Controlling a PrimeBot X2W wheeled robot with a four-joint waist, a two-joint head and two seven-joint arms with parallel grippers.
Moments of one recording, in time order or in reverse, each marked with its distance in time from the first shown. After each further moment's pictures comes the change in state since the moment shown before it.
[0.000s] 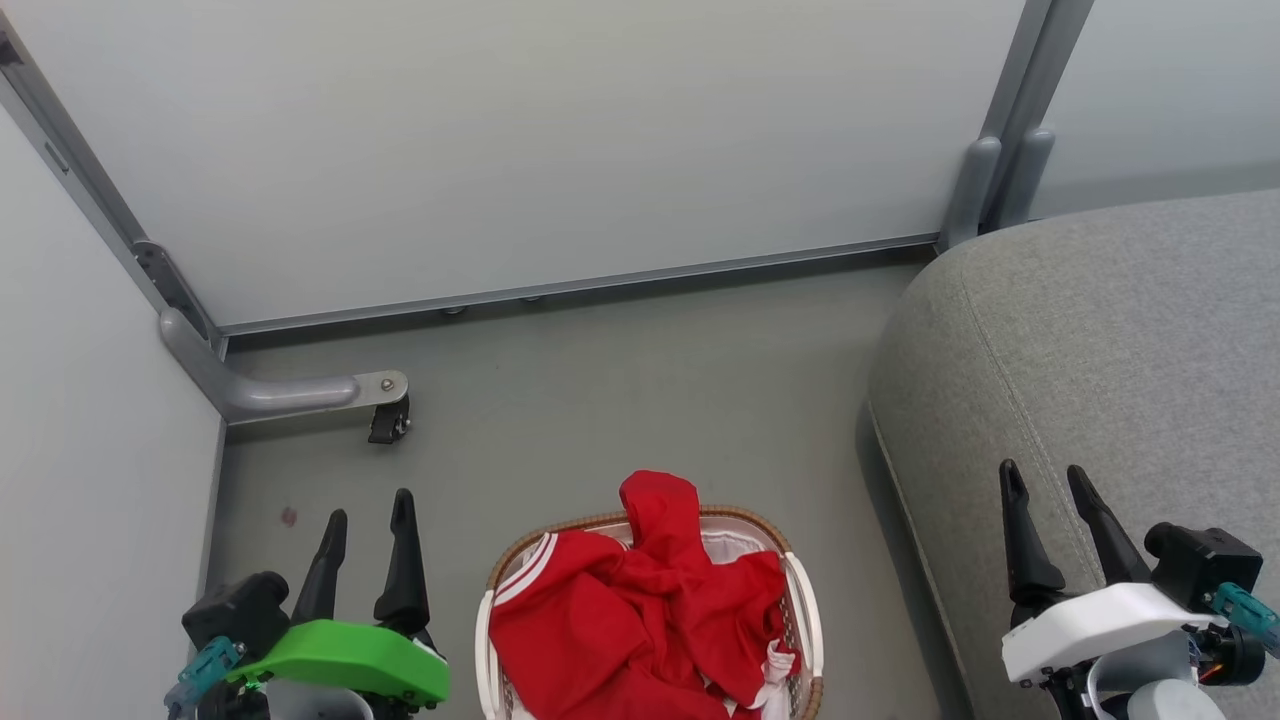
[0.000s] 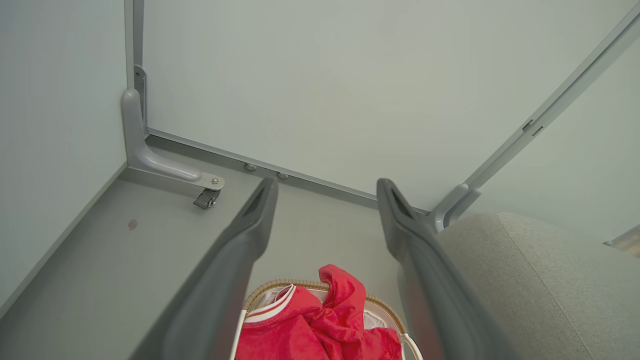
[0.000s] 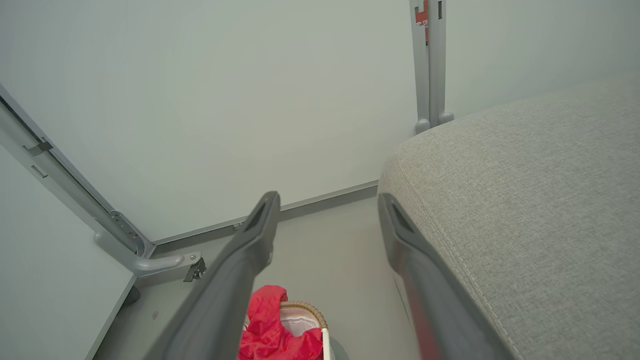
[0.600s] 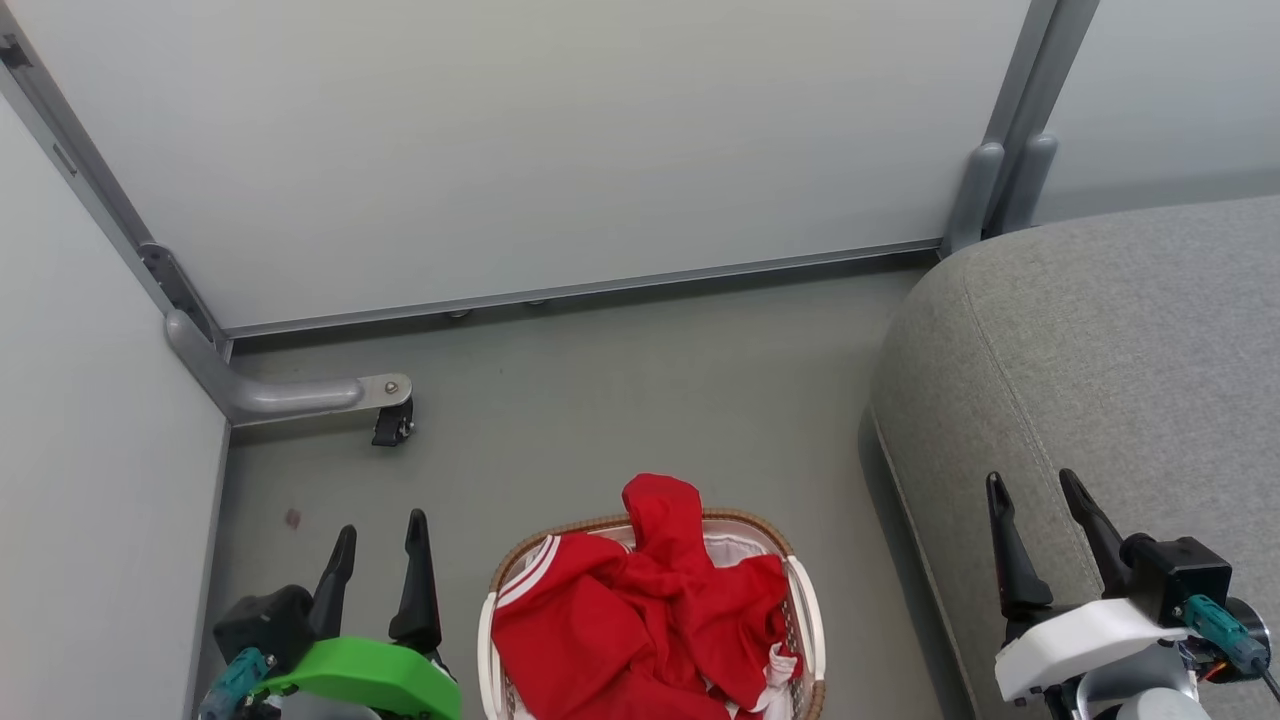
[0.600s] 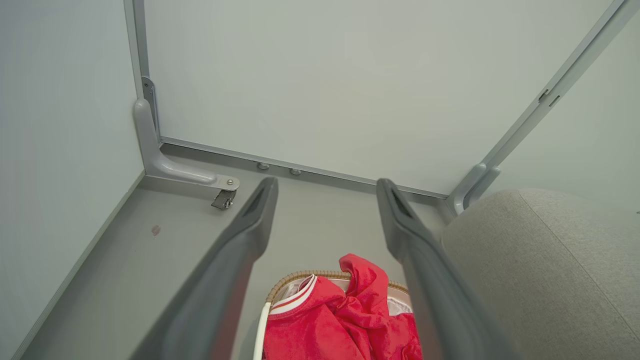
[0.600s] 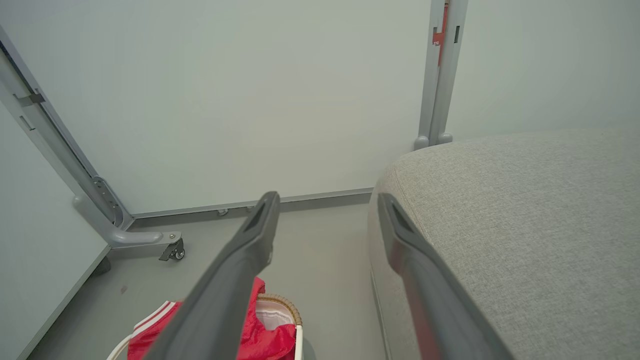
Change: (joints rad) left arm 0.004 0.002 -0.020 0.054 0.100 0.005 -0.038; right arm 0.015 -0.002 0.006 0.003 -0.163 0.000 -0.038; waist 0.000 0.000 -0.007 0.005
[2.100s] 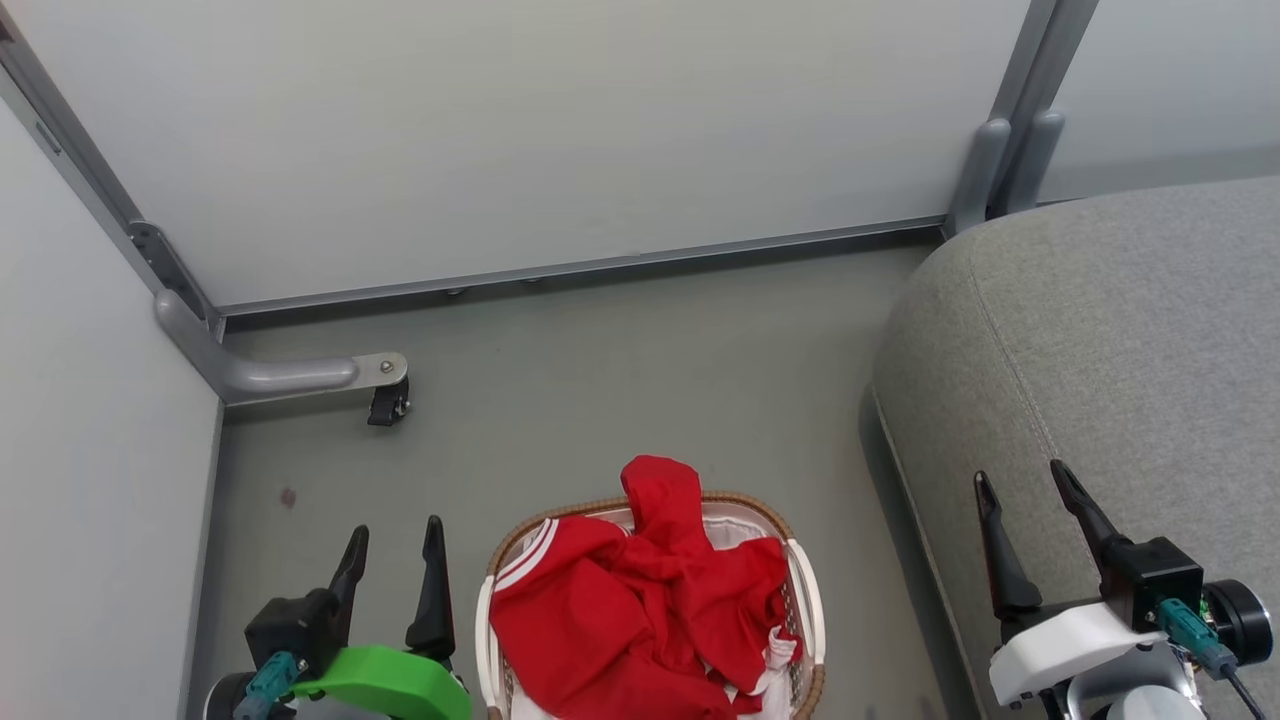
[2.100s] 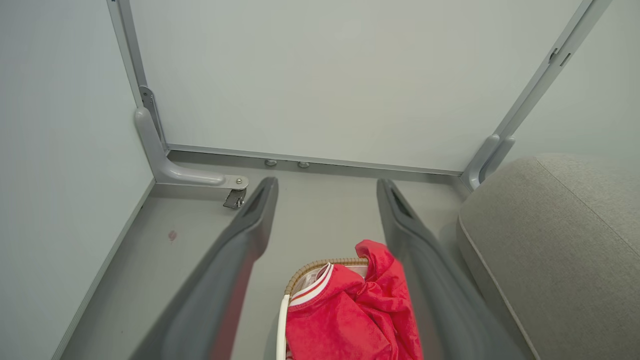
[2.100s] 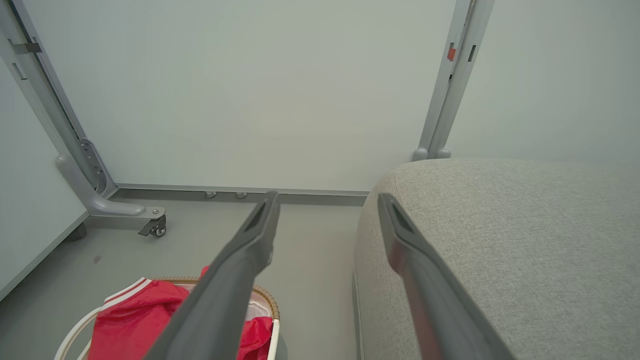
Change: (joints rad) left arm -0.001 0.001 -0.023 0.030 0.113 0.008 -0.038; right arm 0.001 -0.002 0.008 -0.012 -0.150 0.000 -0.036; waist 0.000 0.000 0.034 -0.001
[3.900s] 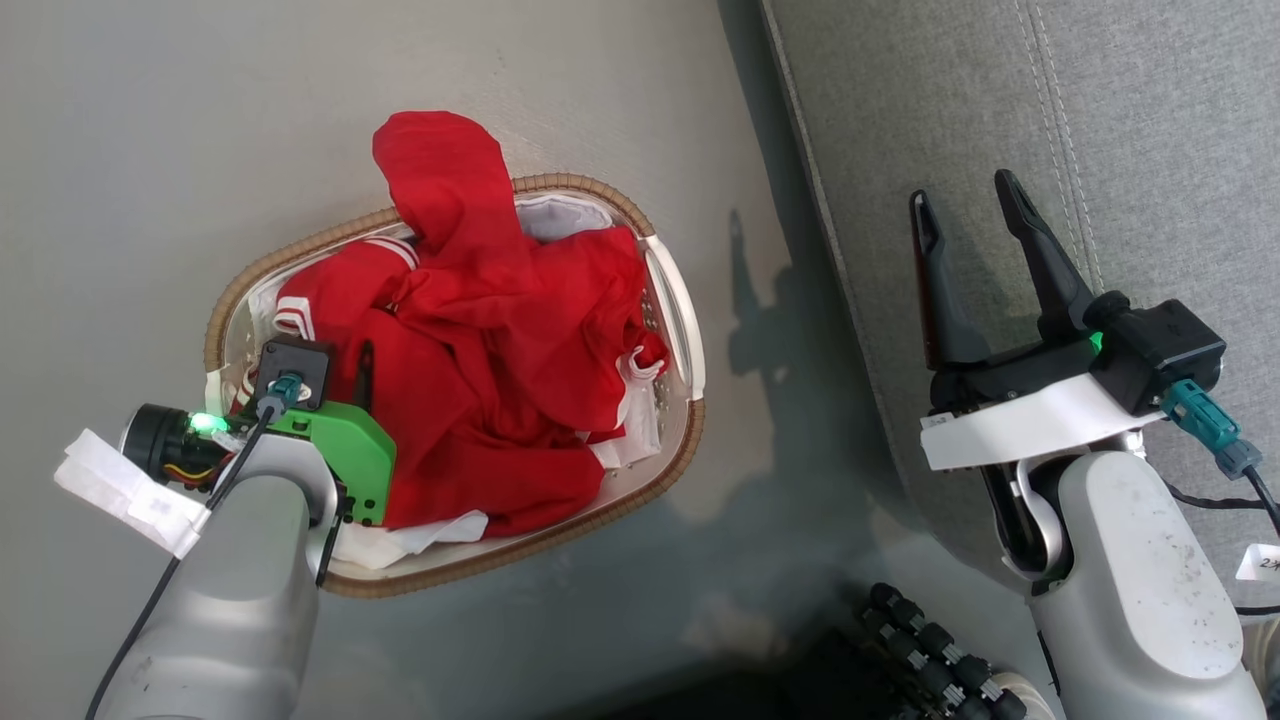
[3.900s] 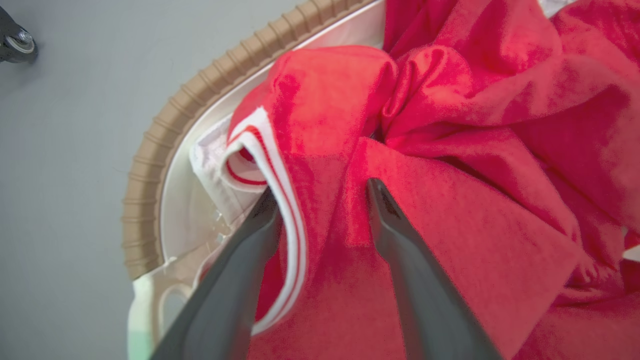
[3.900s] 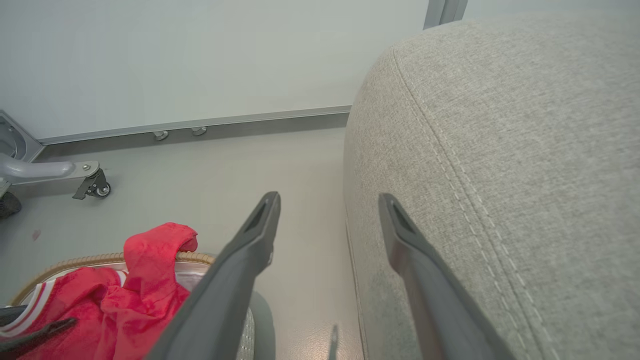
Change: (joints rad) left arm -0.687 0.096 -0.130 0.757 0.276 -0.011 -0.001; right arm -0.369 -0.002 0.138 -0.096 0.160 0.000 0.000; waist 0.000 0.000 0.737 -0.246
